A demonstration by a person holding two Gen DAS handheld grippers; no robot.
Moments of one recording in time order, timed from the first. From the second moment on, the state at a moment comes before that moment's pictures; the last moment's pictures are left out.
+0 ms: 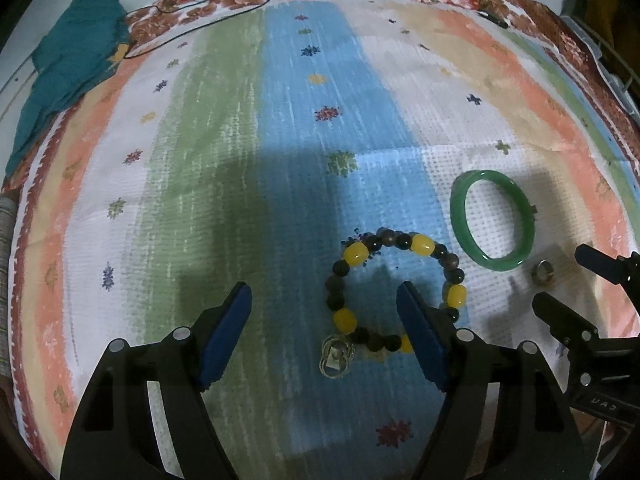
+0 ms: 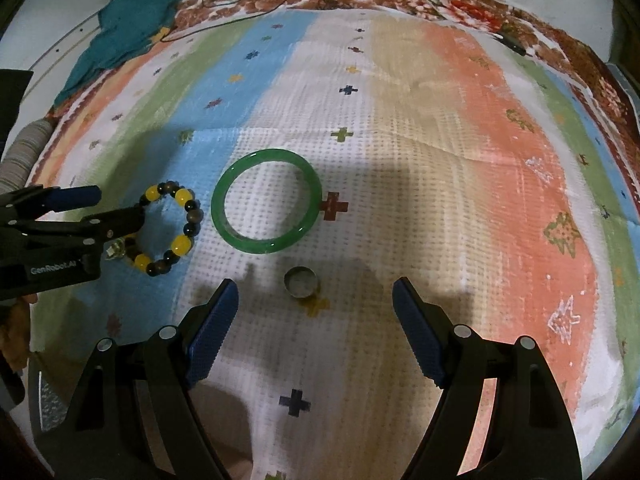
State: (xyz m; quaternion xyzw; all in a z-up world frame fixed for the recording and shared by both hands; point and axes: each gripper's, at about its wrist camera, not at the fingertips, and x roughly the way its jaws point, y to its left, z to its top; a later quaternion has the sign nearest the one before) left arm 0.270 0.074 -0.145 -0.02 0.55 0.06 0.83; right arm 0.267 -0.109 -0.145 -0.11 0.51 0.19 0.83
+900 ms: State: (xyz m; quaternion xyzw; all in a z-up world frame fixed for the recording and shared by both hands) left arm 0.258 0.059 -0.108 -0.01 0.51 0.03 0.86; right arm 0.259 -0.110 -0.130 -0.11 0.48 0.19 0.85
